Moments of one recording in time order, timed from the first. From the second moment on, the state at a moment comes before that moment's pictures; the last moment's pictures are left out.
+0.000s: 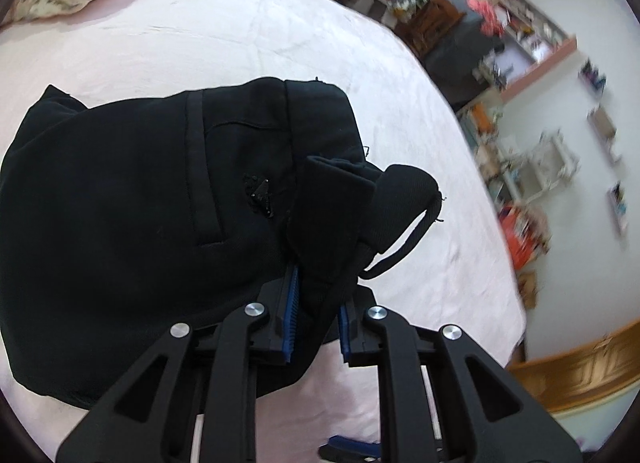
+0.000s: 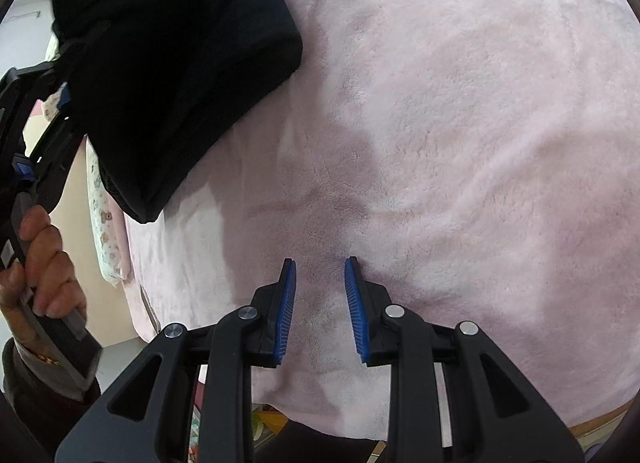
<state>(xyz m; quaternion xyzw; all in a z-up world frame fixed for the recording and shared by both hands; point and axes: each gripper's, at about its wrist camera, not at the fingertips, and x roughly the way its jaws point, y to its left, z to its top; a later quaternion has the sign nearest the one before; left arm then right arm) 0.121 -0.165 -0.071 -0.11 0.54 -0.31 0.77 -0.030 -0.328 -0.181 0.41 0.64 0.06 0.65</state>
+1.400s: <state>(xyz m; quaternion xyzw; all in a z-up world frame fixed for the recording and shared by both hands) 0.075 -0.059 -0.074 0.08 0.60 -0.09 0.79 0.106 -0.262 -0.072 0.13 0.52 0.08 0.84</state>
